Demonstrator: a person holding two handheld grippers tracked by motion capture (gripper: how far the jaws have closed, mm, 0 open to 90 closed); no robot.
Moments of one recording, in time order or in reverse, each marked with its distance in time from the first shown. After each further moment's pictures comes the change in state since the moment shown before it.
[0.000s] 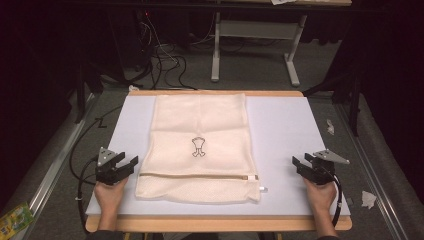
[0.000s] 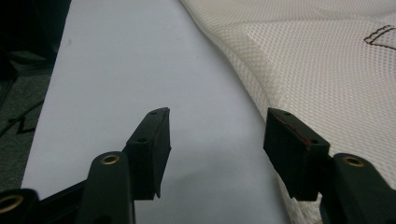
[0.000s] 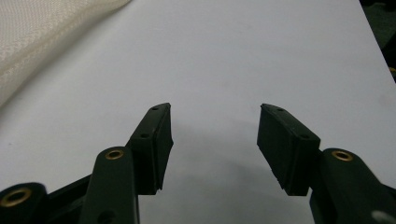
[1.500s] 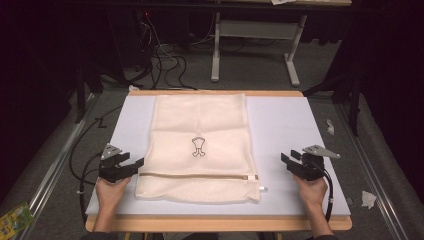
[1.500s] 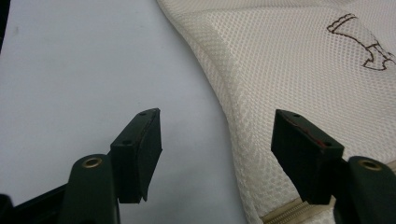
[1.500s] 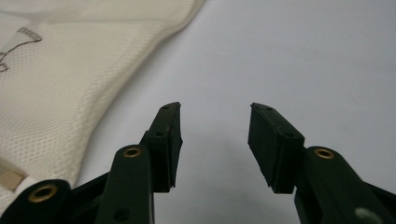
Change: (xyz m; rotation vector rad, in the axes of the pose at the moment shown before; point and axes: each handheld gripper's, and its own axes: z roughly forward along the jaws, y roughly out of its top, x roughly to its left) left arm -0.009 0.018 0.000 0.108 -0.101 -0.004; right arm 0.038 0.025 -0.001 -0.001 0.114 -0.011
